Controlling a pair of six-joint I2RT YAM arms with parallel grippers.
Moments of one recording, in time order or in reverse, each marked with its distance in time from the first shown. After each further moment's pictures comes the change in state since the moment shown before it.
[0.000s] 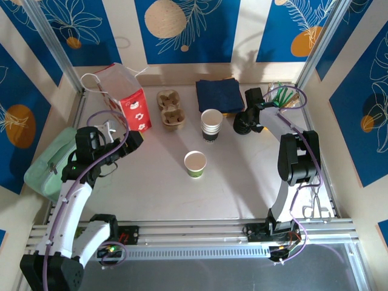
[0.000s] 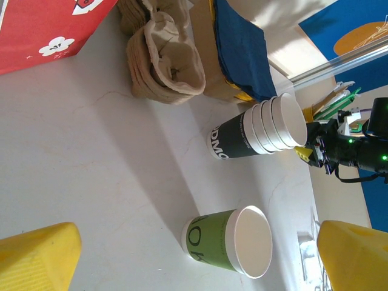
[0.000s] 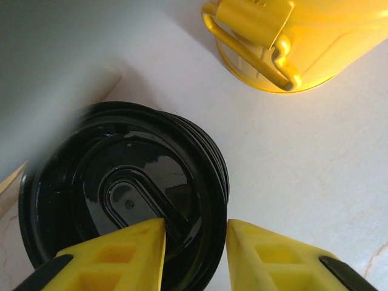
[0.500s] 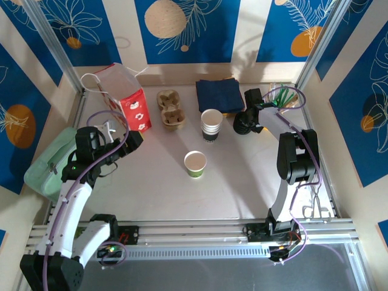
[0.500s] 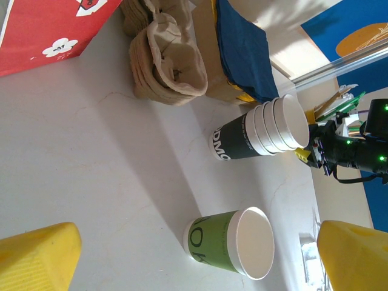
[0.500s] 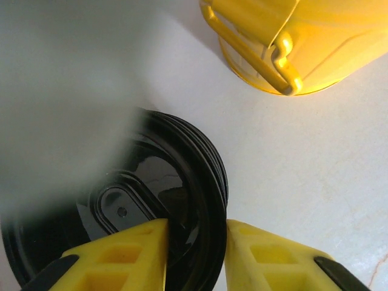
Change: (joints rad) left arm 0.000 0.000 0.000 -0.001 -0.008 0.000; right arm 0.000 0.019 0.001 0.007 0.000 0.001
